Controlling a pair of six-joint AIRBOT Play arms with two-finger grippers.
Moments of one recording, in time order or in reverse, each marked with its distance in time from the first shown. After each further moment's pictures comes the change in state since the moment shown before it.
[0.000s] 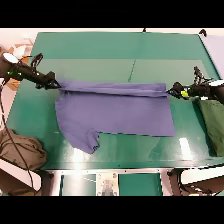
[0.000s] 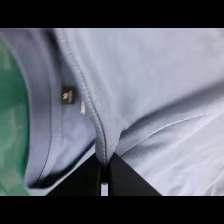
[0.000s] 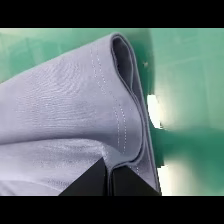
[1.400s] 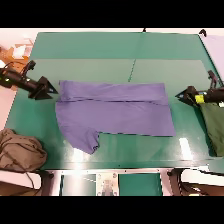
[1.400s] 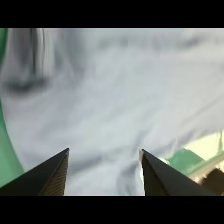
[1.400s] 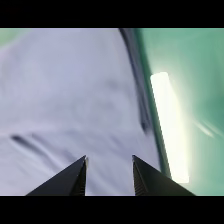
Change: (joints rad) left arm 0.087 0.225 -0.250 -0.056 -0.156 -0.068; right arm -0.167 0.246 -0.144 -0.072 0.244 0.075
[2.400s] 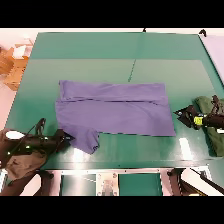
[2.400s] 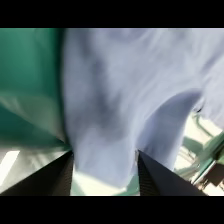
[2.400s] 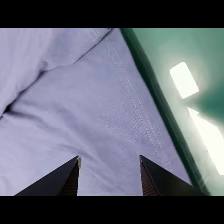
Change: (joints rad) left arm -0.023 0.652 -1.168 -0.238 0.475 -0.003; right arm -0.117 0.283 -0.417 0.092 -0.061 0.026
